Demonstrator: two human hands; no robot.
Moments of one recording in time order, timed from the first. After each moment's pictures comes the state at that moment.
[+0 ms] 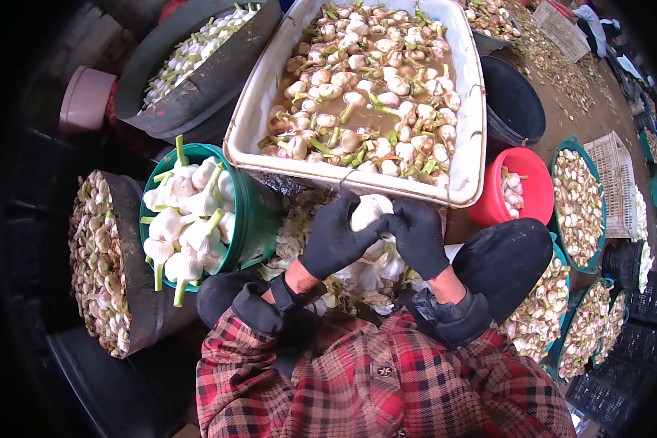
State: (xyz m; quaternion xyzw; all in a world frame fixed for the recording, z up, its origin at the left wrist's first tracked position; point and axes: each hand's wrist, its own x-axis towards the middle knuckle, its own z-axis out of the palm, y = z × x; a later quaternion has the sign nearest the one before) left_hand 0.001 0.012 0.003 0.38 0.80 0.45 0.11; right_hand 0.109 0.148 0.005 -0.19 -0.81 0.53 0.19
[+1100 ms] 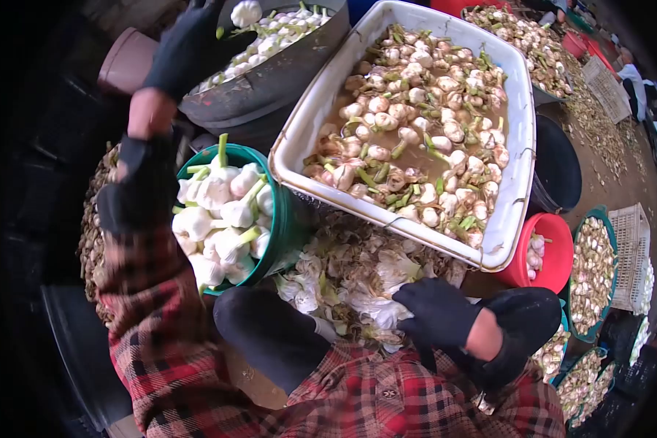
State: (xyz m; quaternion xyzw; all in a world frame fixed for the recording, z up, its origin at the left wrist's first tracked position) left_hand -0.283 -0.043 0.212 0.47 0.76 -0.03 -0.45; right_hand 0.103 0.167 0.038 0.16 -0.94 0.28 -0.13
